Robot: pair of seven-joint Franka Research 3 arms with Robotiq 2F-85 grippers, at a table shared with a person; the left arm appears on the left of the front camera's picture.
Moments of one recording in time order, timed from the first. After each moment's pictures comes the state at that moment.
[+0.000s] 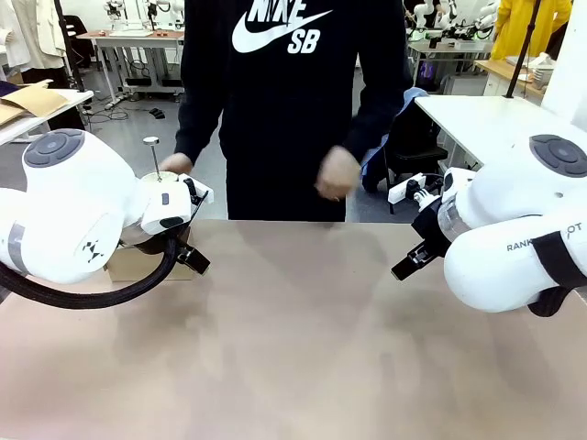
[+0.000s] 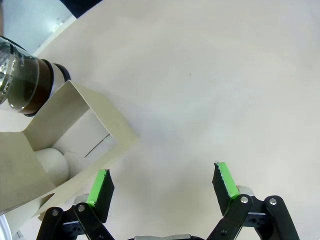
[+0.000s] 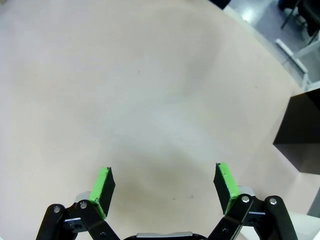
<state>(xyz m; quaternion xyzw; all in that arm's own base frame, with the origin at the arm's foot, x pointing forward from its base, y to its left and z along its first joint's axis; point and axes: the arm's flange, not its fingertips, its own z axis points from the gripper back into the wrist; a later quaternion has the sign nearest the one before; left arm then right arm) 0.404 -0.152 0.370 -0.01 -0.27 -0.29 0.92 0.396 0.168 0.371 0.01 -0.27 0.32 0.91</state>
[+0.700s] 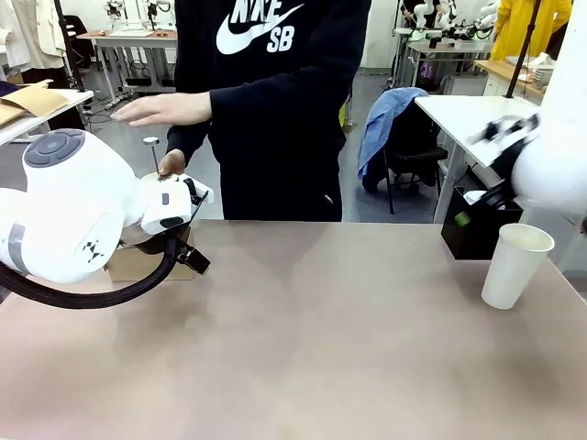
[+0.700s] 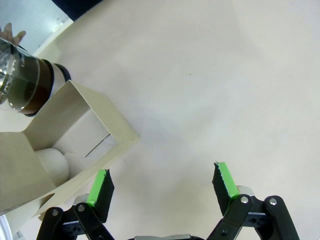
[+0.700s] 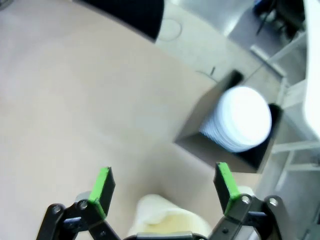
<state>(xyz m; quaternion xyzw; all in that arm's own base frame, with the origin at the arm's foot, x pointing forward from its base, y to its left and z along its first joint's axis) 0.404 -0.152 0.370 -0.01 -0.27 -0.29 0.92 0.459 0.009 0.463 0.02 -0.33 0.30 0.90</state>
